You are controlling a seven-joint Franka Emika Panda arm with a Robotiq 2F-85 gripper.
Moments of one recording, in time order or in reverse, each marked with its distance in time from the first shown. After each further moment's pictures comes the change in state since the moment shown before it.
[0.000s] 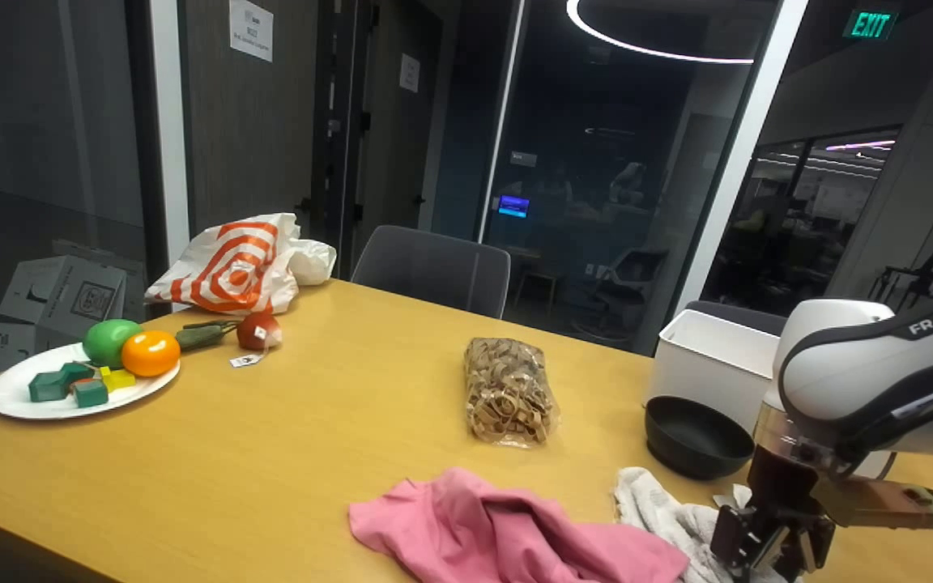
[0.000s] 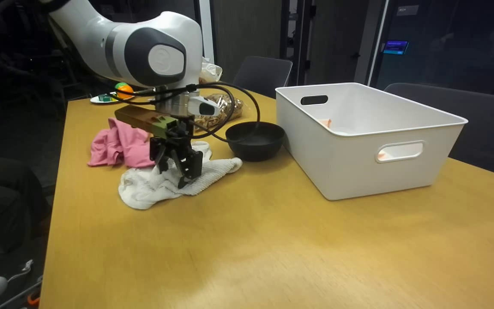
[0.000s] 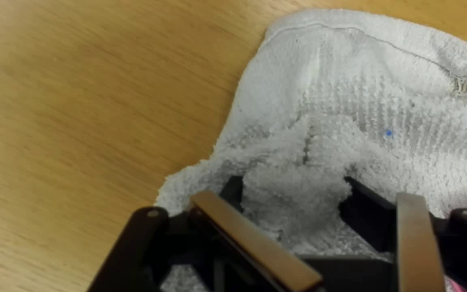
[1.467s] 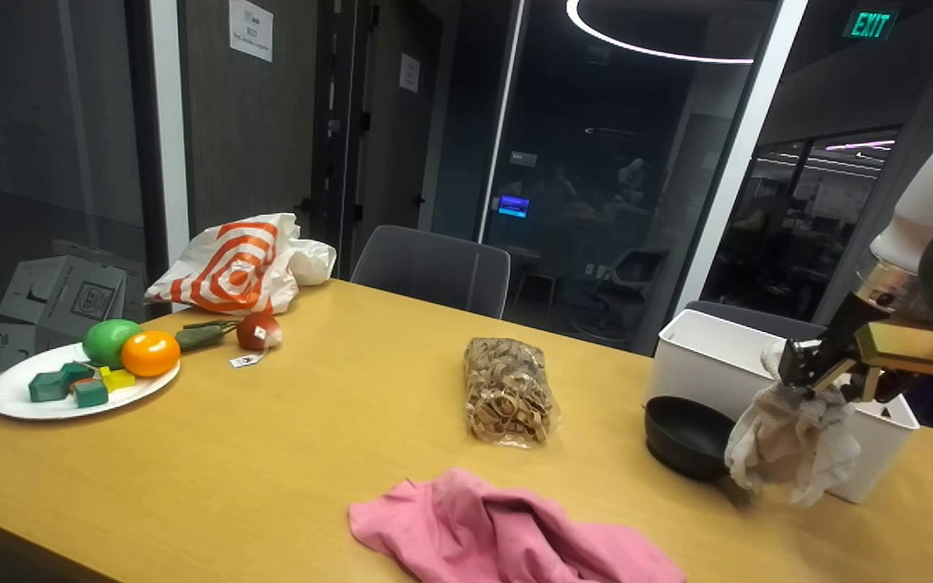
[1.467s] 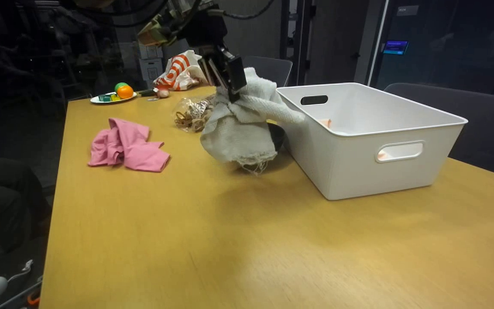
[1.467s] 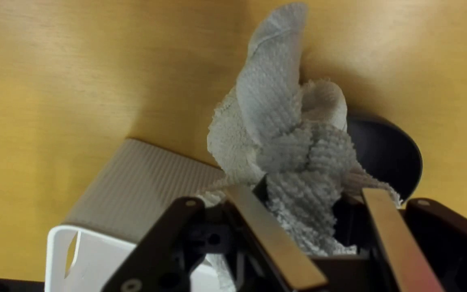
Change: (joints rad) arm -0.109 -0.321 -0.020 0.065 -0.374 0.092 0.560
